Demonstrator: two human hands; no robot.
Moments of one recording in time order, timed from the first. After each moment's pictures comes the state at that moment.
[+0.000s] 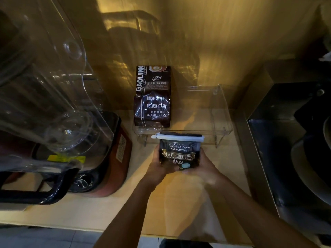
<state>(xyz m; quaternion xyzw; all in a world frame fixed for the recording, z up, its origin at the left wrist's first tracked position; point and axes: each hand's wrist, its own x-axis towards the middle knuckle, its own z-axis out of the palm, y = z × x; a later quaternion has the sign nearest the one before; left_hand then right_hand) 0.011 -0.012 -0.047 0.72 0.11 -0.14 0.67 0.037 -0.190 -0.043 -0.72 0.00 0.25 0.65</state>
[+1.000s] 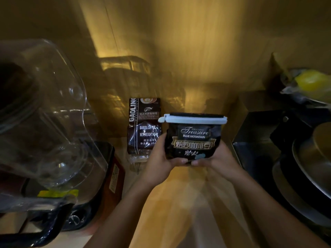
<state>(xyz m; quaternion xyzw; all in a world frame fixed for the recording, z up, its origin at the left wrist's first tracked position) 0.058 -0.039 0.079 0.78 -0.09 -0.01 0.62 0.070 -0.226 0.080 -0.78 -0.05 0.06 0.62</state>
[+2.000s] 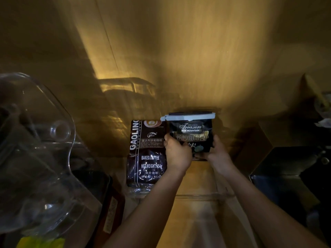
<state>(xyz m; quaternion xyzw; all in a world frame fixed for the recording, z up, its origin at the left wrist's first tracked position) 0.183 -0.088 0.097 0.79 0.20 0.04 0.57 0.209 -0.206 0.045 -0.73 0.01 0.02 0.69</state>
